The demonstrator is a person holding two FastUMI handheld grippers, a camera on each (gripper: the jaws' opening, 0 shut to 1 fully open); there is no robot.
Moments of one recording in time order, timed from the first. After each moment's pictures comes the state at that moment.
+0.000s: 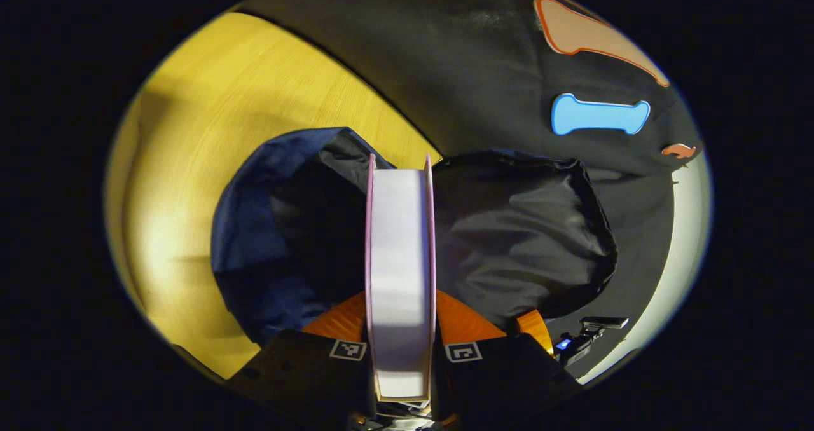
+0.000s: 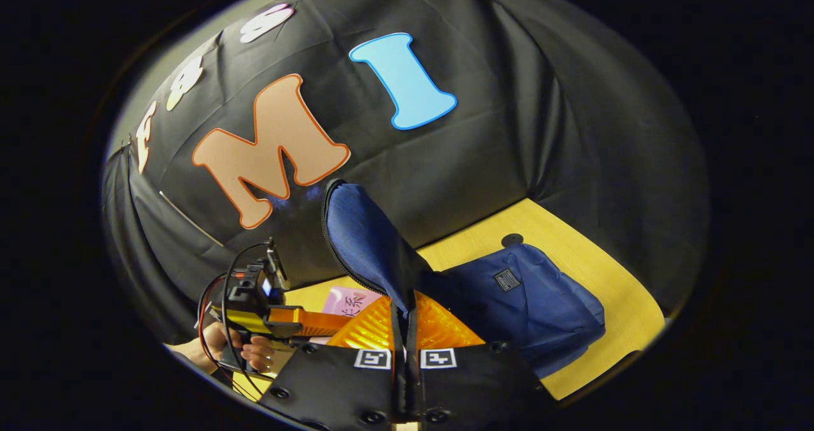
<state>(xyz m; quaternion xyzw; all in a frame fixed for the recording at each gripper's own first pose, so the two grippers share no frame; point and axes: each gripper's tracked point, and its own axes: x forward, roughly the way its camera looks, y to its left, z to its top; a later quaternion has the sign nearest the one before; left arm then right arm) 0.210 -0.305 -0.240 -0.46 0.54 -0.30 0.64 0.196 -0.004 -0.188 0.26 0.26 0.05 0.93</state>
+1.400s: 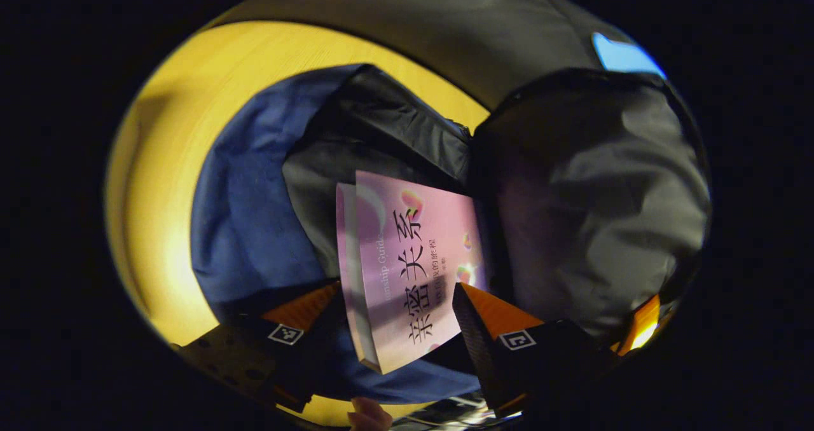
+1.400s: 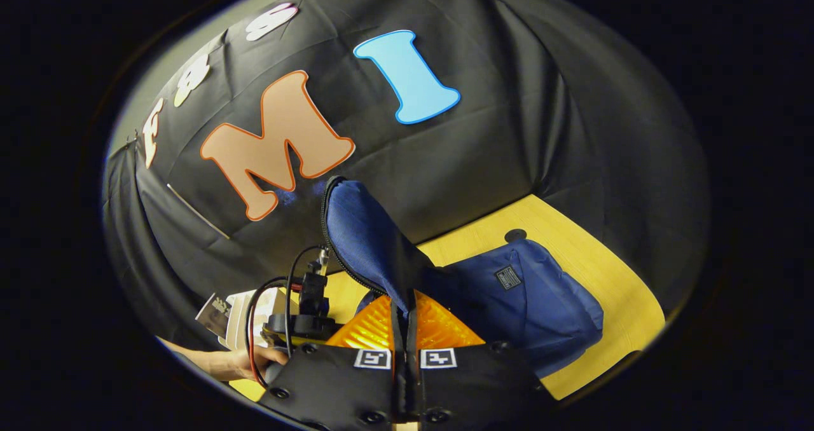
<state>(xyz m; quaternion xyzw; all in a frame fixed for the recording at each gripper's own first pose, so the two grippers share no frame) 0.183 -0.326 -0.322 -0.25 0.58 -0.25 0.74 0.187 -0.004 -0.195 0.26 0.27 0.06 0.93</state>
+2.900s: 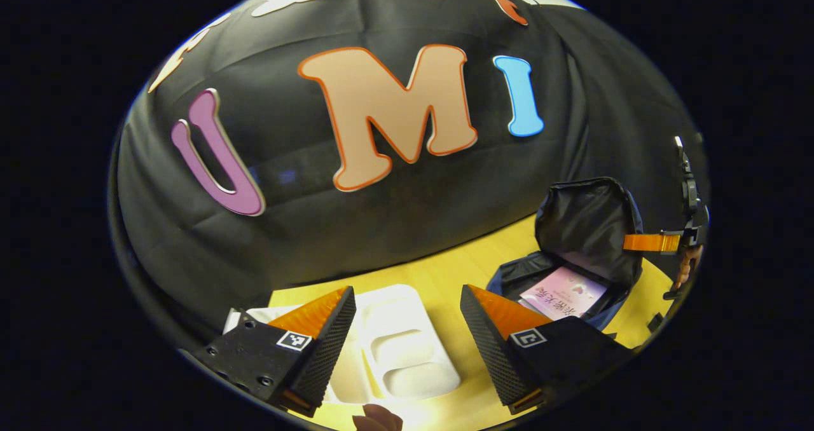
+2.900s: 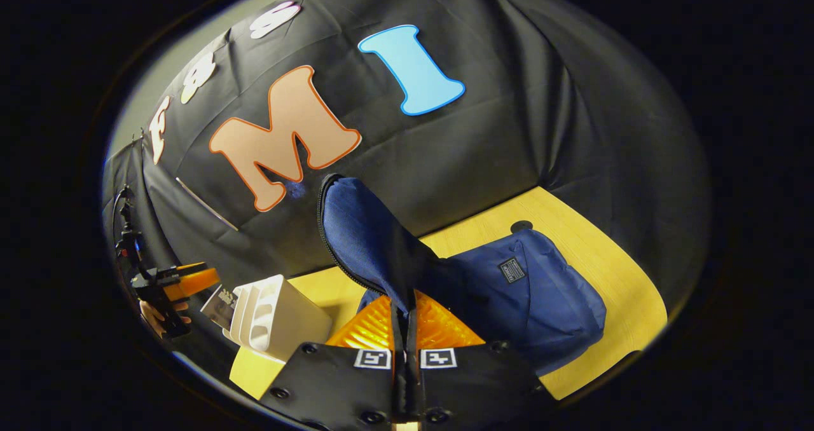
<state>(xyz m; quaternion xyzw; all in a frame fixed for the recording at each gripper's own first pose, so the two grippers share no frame) 0.218 -0.016 -0.071 0.10 0.21 -0.11 0.97 0.176 -0.002 -0.204 0.26 0.28 0.09 0.92</state>
